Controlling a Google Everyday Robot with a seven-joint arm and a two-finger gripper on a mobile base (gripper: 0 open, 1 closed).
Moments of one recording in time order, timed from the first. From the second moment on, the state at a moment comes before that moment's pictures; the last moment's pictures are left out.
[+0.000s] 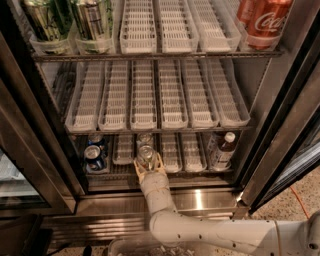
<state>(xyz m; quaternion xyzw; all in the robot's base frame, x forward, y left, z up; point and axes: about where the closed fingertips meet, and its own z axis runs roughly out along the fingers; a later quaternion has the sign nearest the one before) 0.632 0.024 0.594 -0.12 0.69 0.03 0.71</state>
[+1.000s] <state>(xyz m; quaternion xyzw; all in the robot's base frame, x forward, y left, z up) 0.627 0.032 0.608 -0.13 0.68 0.04 0.72</state>
